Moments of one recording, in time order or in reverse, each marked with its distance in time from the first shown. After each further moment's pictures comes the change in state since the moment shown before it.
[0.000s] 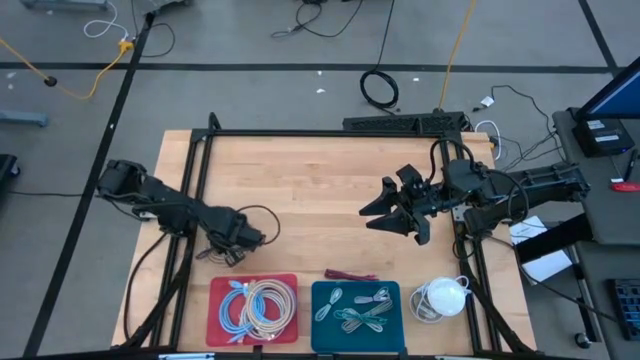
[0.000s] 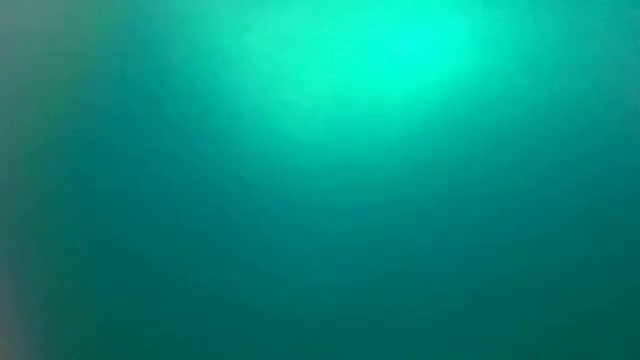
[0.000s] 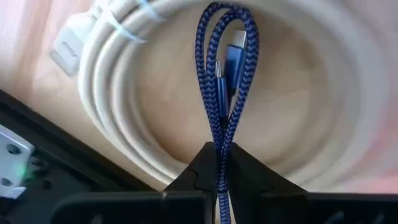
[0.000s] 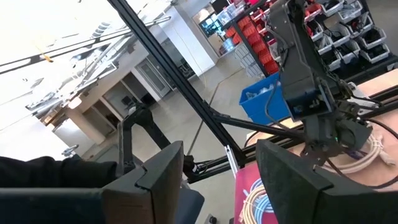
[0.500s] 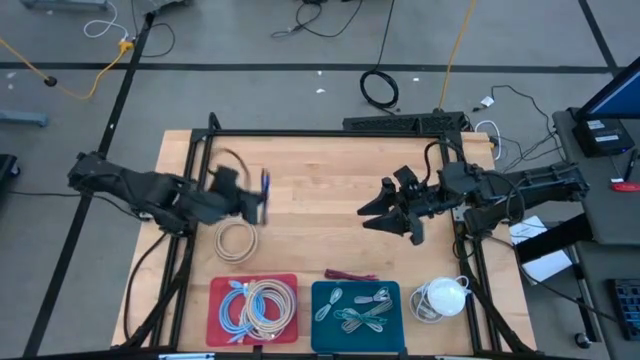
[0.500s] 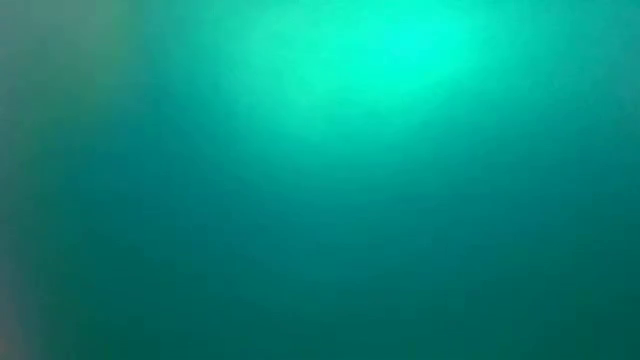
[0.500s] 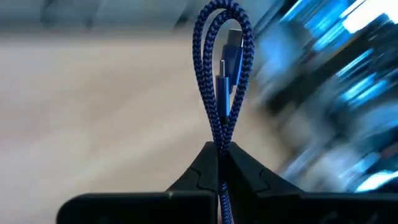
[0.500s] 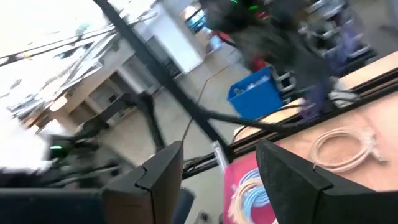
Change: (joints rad) left arm -0.081 -0.396 0.427 0.399 -0.791 -0.228; right arm 0.007 0.016 0.000 -0.038 0.044 0.004
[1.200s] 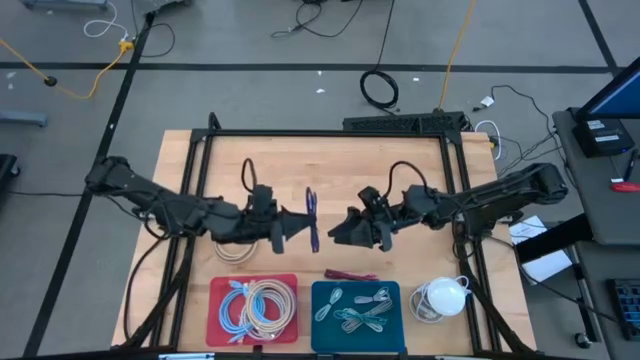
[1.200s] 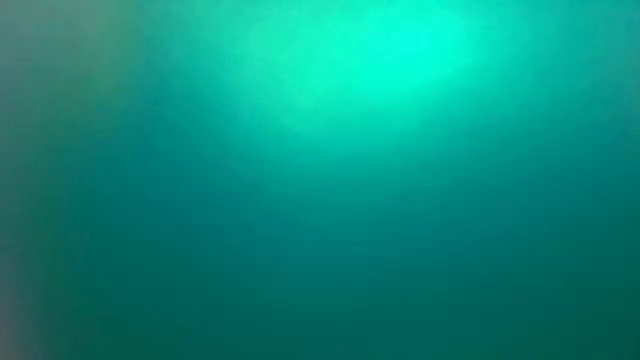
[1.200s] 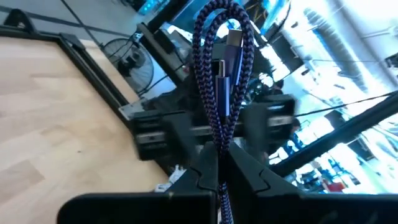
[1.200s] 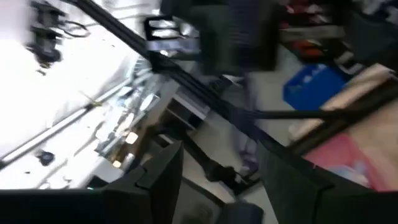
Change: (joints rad) left arm -0.048 0.266 0.013 0.865 0.104 0.283; right arm -0.010 0.261 -0.242 0.711 -0.098 0.315
